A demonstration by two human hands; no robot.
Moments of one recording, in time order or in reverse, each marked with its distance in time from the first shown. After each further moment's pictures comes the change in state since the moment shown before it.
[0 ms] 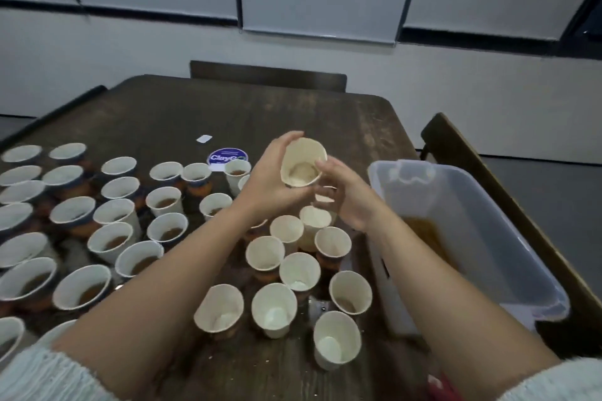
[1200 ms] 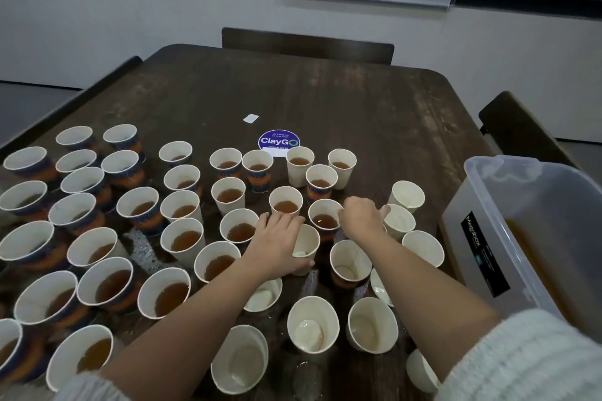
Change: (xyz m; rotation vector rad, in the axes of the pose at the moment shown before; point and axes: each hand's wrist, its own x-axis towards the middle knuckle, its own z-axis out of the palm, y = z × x) left_hand -0.076 -0.172 -0.052 0.788 -0.468 -0.172; right_hand 0.121 0.113 0.092 -1.422 0.338 0.353
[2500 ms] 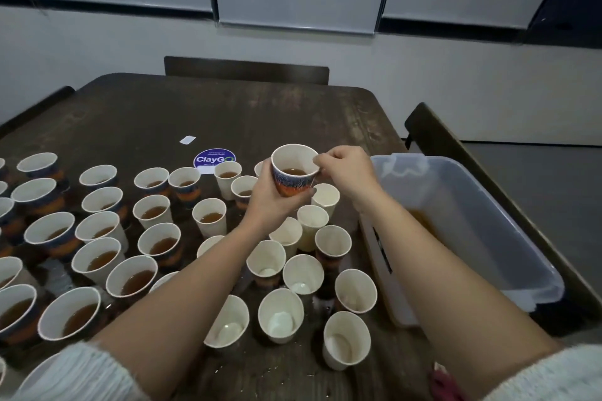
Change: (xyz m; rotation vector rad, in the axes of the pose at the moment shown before) left_hand 0.050 0.149 -0.072 -1.202 0.374 -0.015; right_hand -0.069 0.099 -0.148 0.885 0.266 -0.138
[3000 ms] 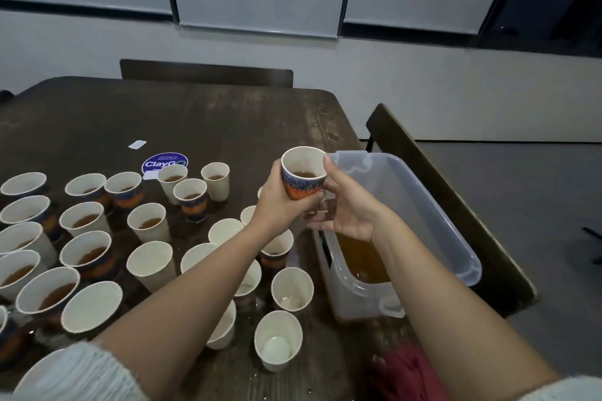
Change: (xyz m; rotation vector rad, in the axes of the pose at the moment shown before) left_hand -0.004 0.020 0.115 -0.022 -0.066 0.091; right_hand -0.024 0.078 -0.095 0.620 -0.442 0.460
